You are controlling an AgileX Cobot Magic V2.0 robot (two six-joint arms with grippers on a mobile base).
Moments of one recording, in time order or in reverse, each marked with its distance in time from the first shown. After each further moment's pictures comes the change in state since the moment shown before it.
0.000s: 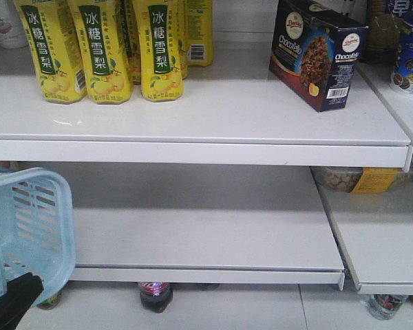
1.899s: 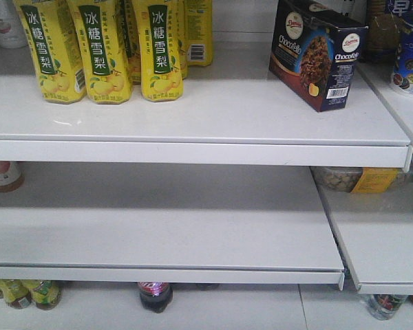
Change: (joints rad) left arm 0.542 -0.456 0.096 0.501 0.279 -0.292; right arm 0.000 0.000 0.000 0.000 0.000 0.000
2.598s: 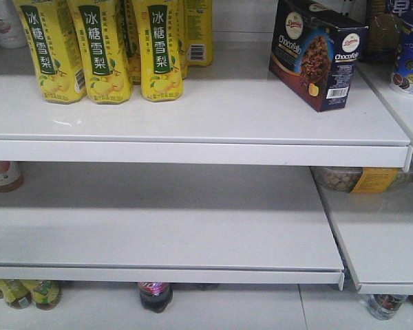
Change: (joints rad) left arm 0.000 0.000 0.000 0.000 0.000 0.000; right arm 0.000 0.000 0.000 0.000 0.000 0.000
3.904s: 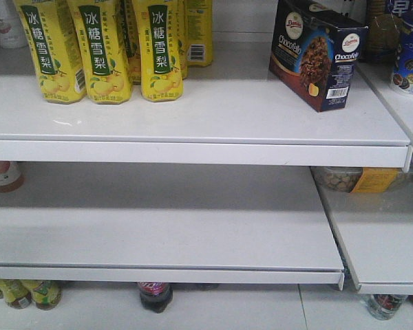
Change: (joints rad) left arm 0.000 0.000 0.000 0.000 0.000 -0.001; right arm -0.242 -0.070 0.240 0.233 -0.132 -0.256
